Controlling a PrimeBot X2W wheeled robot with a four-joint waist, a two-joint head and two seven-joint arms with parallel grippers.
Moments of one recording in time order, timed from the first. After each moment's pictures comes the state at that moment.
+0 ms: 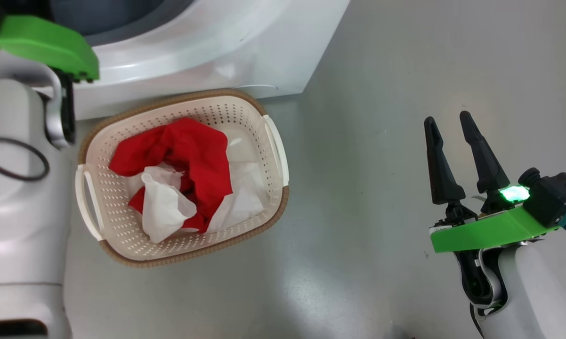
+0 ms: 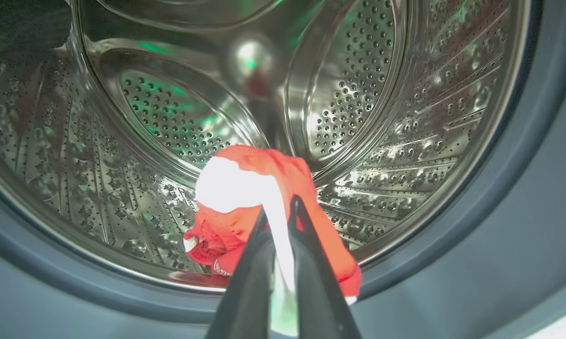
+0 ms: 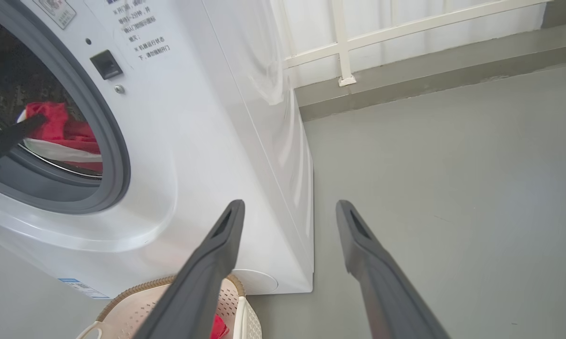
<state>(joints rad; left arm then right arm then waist) -1.14 0.15 -0.05 0.82 -0.14 0.03 -0.25 -0.30 -0.05 0.07 0.13 0.47 0.12 -0.26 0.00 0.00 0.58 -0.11</state>
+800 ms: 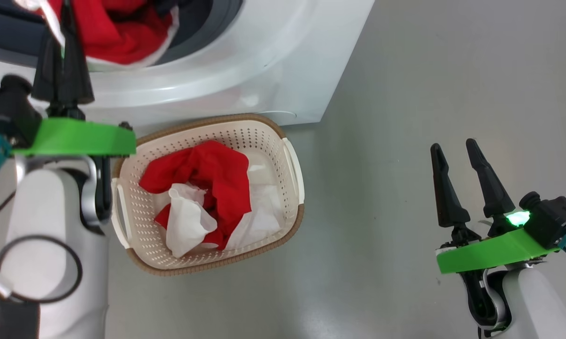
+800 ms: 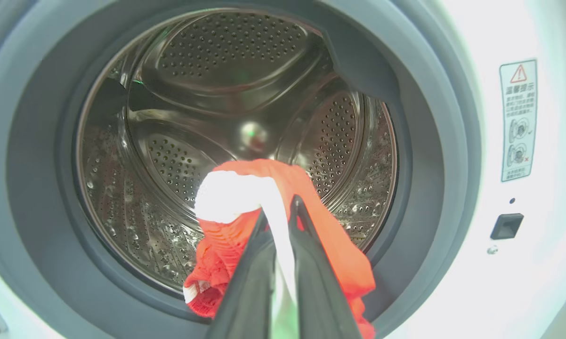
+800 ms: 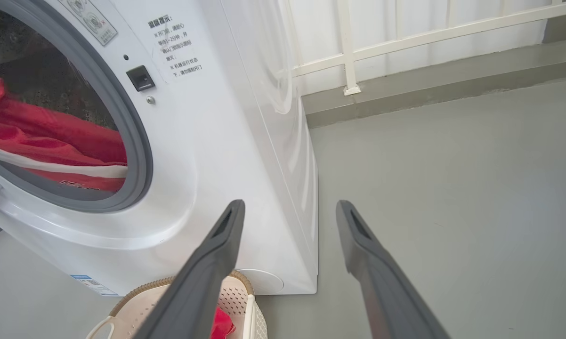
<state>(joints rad) -0.78 0.04 0.05 0.36 -0.11 -0.03 -0.26 -0.22 -0.05 0.04 0.14 0.44 0.12 -0.26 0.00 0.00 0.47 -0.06</state>
